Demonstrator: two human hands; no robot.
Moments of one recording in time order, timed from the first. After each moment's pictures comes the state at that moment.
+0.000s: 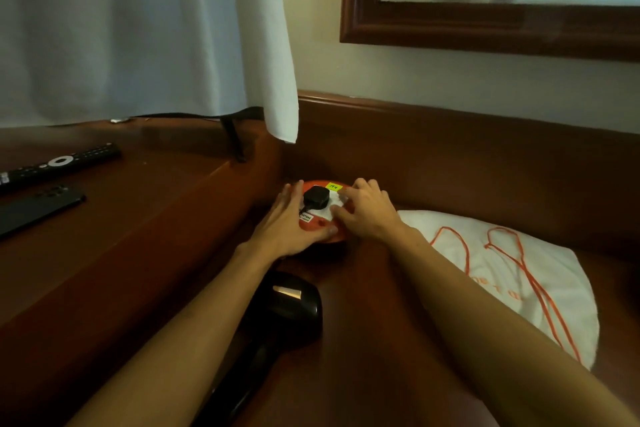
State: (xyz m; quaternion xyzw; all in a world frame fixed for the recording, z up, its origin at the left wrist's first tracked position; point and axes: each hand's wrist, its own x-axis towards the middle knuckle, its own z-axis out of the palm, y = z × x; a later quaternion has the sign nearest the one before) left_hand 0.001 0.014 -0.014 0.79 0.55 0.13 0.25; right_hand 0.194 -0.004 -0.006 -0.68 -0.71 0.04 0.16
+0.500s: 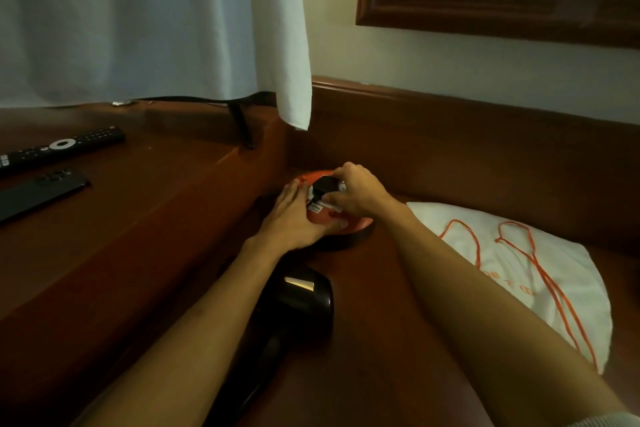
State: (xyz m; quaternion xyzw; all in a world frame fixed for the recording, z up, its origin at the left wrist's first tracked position) left_hand -0.002 0.019 -0.025 0.78 0.56 0.13 0.26; right_hand 0.168 0.033 0.003 -0.66 -0.70 0.14 0.20
